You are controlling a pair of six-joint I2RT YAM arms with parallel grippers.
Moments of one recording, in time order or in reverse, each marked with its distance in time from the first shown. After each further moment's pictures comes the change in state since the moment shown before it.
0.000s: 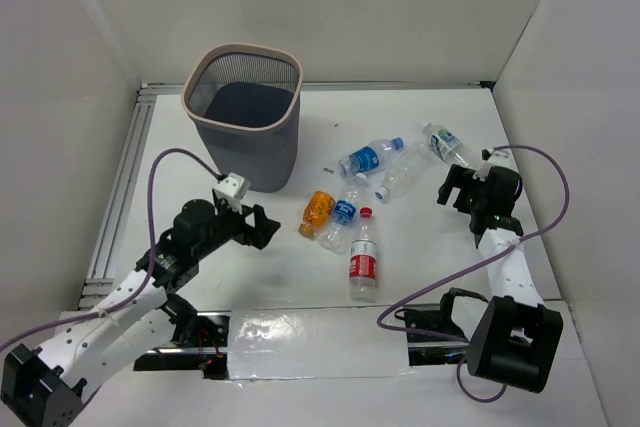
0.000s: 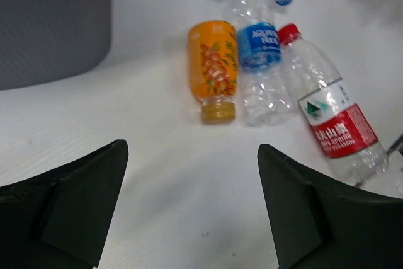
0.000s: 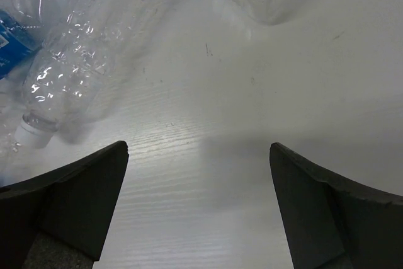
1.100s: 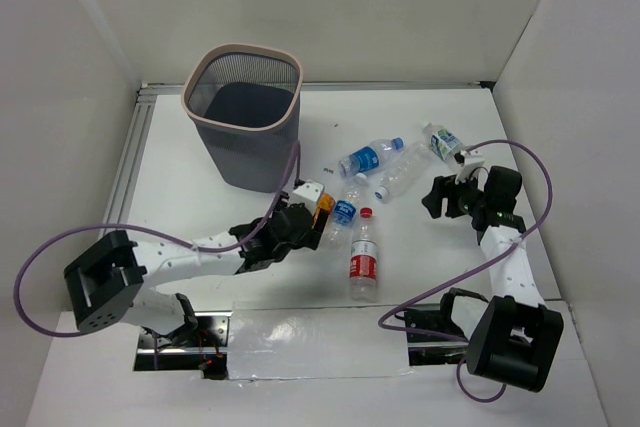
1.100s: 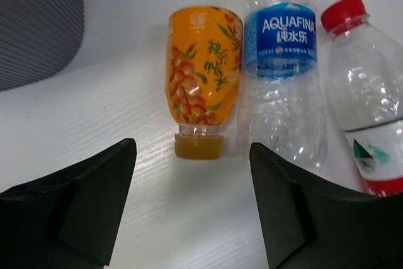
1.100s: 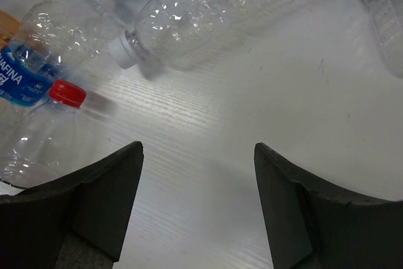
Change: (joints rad) left arm -0.488 0.690 0.268 0.101 -0.602 -0.077; right arm -0.009 0.004 0.040 -0.135 -0.429 -0.351
